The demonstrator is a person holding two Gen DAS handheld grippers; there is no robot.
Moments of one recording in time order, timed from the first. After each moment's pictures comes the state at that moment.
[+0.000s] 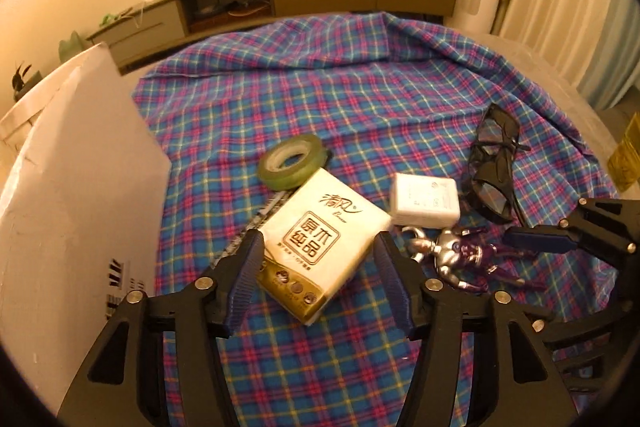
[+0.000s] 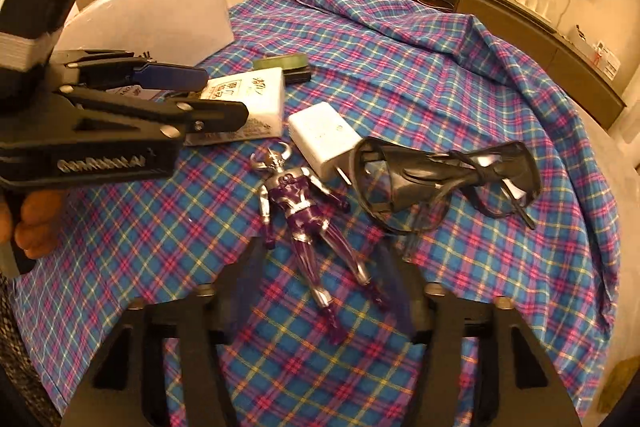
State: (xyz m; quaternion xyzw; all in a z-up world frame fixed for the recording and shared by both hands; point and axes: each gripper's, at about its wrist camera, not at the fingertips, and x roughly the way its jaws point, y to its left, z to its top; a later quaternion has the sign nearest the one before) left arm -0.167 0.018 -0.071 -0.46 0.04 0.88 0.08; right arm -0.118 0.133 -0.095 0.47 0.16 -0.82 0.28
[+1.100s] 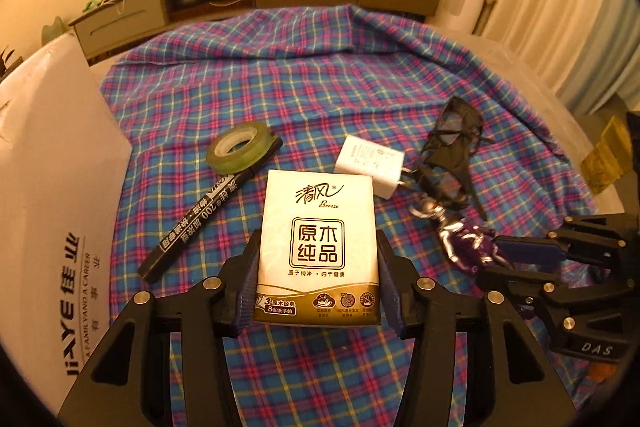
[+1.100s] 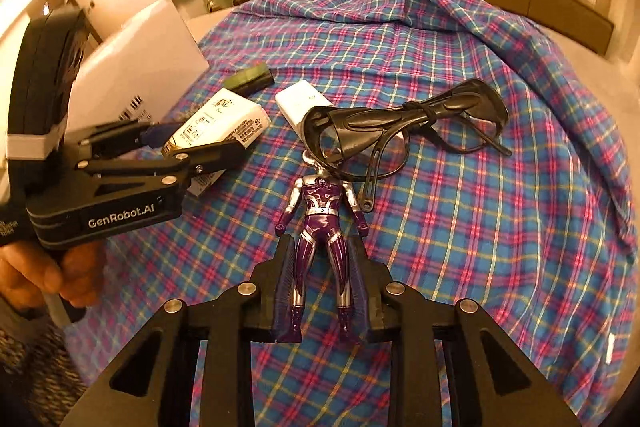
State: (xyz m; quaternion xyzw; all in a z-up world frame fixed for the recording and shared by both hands) left arm -0.157 0.035 -0.069 -0.46 0.01 0.88 0.11; right arm -0.118 0.181 -0.084 0.50 0.03 -0.82 0.28
